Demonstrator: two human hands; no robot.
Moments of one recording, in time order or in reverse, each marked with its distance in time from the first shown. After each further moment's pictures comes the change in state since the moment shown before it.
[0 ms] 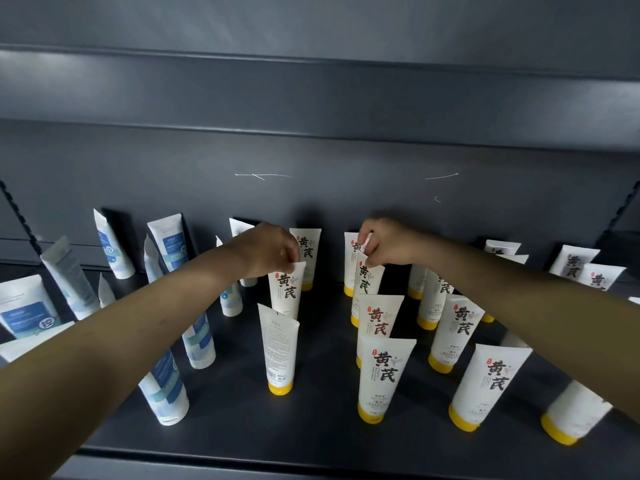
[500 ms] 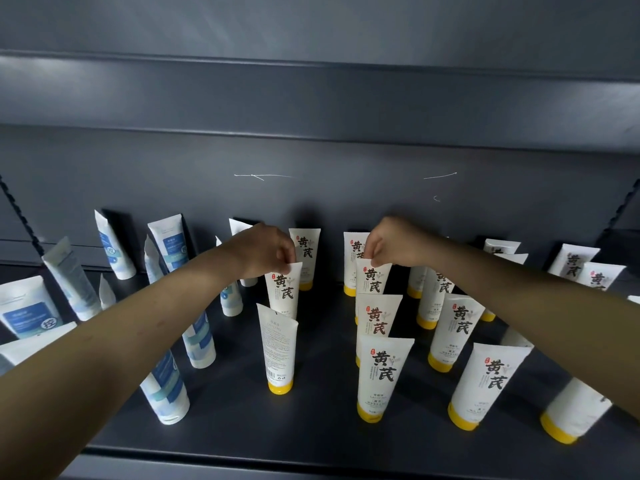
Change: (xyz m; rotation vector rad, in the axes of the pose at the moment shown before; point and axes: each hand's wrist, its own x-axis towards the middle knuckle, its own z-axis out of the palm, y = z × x) left_hand -0.002 -0.002 -0.001 0.008 -0.030 -0.058; right_hand -0.003 0.010 -0.004 -0.113 0.054 -0.080
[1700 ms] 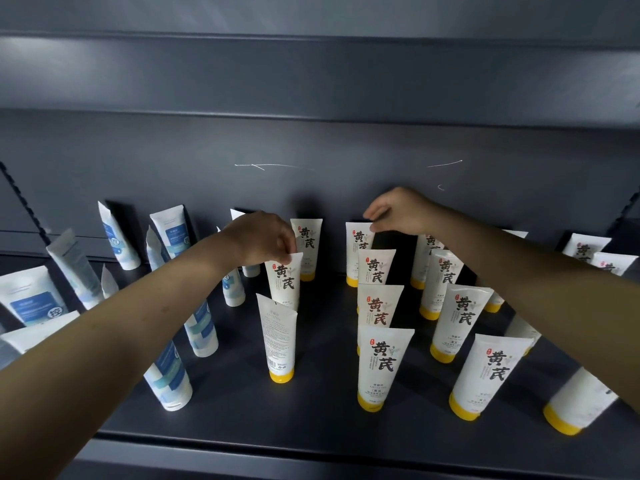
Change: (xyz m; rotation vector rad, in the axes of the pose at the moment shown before) left_hand 0.001 0.001 -0.005 0.110 -0.011 -0.015; right_hand 0.021 0.015 -0.017 0.208 0.055 0.002
